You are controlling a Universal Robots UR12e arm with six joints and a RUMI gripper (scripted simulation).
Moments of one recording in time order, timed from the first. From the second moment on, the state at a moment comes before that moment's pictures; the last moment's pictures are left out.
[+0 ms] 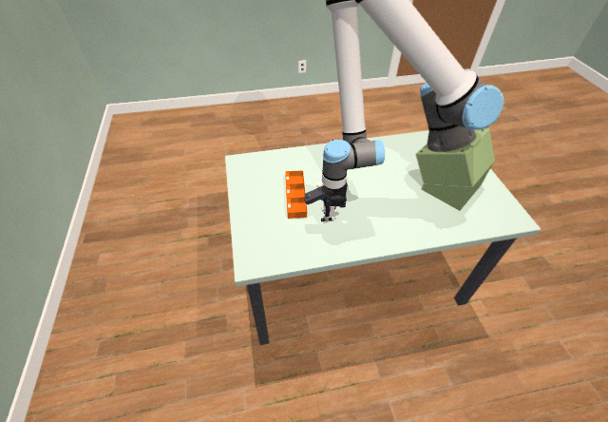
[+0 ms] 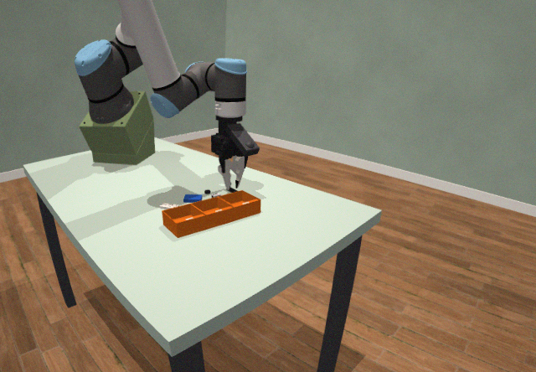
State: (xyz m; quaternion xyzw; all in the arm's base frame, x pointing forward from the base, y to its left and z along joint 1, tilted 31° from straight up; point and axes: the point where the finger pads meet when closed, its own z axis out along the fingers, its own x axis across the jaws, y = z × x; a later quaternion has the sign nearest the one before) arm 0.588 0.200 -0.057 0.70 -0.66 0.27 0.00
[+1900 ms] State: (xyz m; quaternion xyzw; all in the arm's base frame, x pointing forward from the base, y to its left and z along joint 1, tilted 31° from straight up) arm 0.588 0.195 -0.067 0.70 -0.66 0.27 0.00
